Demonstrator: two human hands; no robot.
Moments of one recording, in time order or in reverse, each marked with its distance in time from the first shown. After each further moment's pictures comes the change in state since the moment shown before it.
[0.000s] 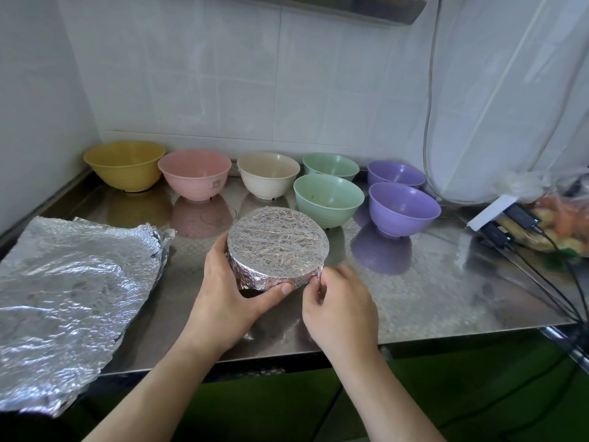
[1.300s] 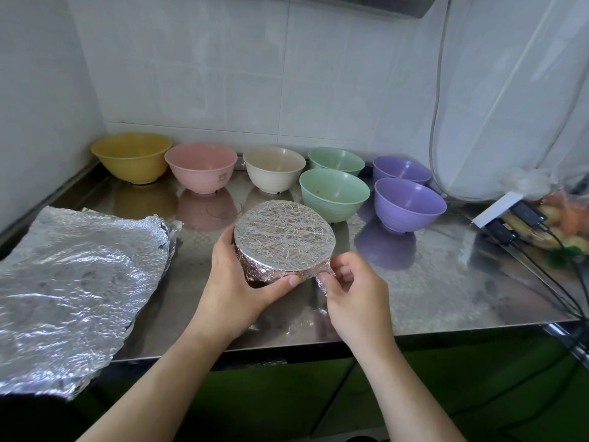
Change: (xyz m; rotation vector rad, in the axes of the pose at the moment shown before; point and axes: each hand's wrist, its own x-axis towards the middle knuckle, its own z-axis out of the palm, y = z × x) left_hand 0.001 0.001 0.000 -0.040 -0.003 -0.011; right_hand 0.007 0.009 -0.011 0.474 -0.095 0.171
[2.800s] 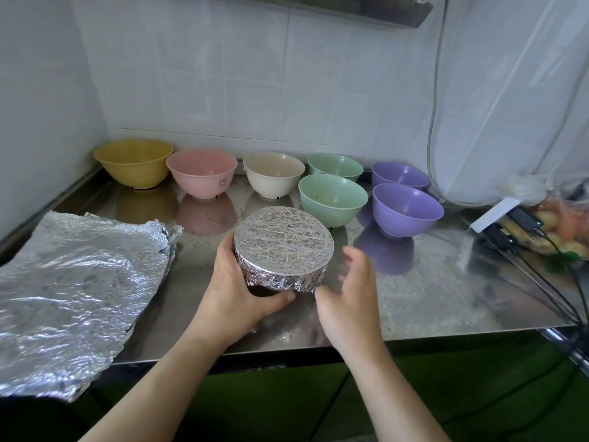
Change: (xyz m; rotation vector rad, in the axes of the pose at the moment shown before) left_hand -0.002 0.003 -0.001 0.039 -0.049 0.019; right_hand -0.005 -0.008 0.004 -0.001 -0.077 0.164
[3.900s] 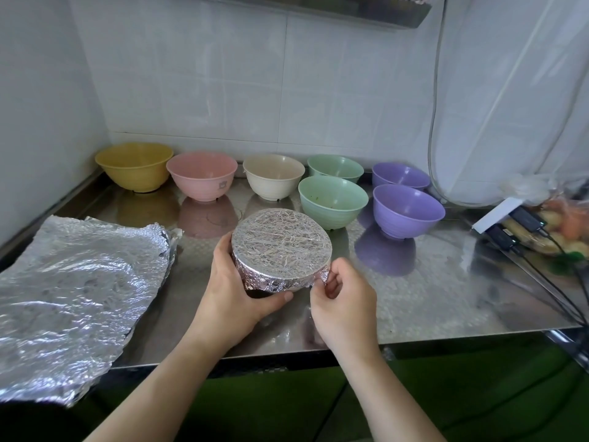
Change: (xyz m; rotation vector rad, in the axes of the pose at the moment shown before) left_hand 0.001 -0.001 0.000 0.064 0.035 0.010; right_hand 0.003 0.004 0.010 -0.065 0.167 -0.184
